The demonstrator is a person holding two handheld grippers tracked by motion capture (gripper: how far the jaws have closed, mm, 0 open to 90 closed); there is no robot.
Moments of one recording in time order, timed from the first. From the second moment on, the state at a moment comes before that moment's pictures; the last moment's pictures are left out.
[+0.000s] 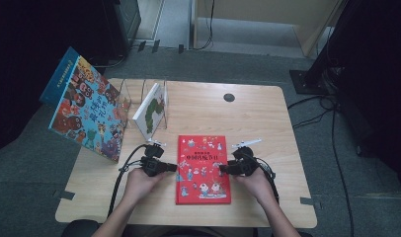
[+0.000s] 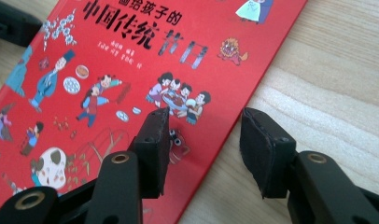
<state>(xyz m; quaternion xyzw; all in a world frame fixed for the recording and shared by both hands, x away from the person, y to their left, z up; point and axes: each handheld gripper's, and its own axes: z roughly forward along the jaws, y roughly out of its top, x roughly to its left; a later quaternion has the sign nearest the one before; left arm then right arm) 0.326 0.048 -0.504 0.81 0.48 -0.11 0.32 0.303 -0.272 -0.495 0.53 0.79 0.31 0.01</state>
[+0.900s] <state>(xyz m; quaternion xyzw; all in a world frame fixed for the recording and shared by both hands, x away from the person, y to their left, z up) 0.319 0.040 -0.504 0.81 0.48 -0.10 0.32 0.325 -0.273 -0.484 0.60 0.76 0.24 -0.05</state>
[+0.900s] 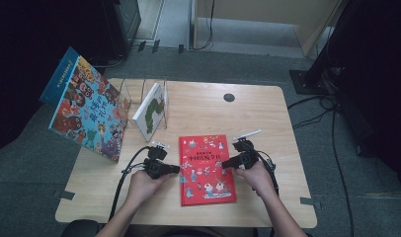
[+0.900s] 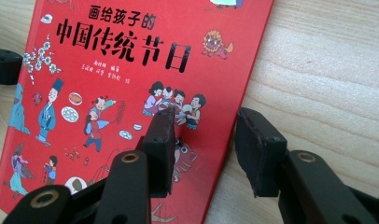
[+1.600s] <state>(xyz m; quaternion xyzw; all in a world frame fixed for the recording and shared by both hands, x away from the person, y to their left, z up) 0.319 0.039 -0.503 0.81 0.48 -0.10 0.32 0.325 -0.271 -0.457 0.57 0.78 0.25 -0.04</state>
